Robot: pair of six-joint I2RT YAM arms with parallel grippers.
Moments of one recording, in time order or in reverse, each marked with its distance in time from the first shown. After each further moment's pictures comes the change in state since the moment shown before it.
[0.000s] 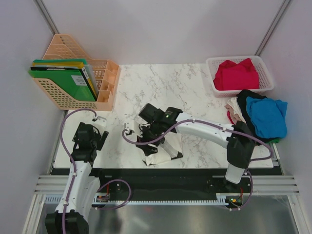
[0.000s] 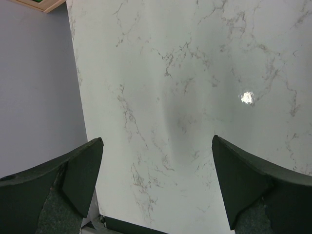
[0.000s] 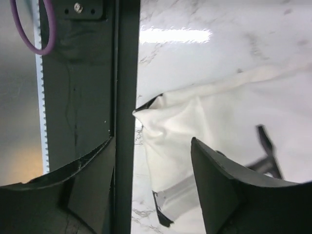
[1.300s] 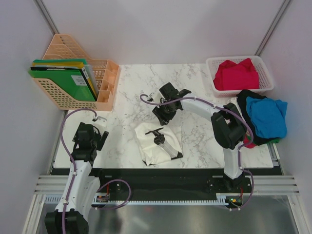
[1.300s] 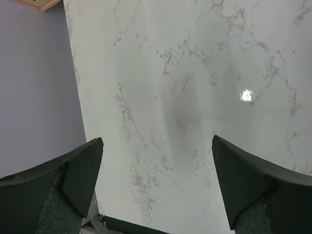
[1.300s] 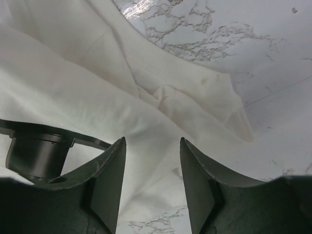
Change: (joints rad) left arm 0.000 0.012 0.000 0.000 0.000 0.000; right arm -0.396 0.207 0.047 0.146 0.231 0.126
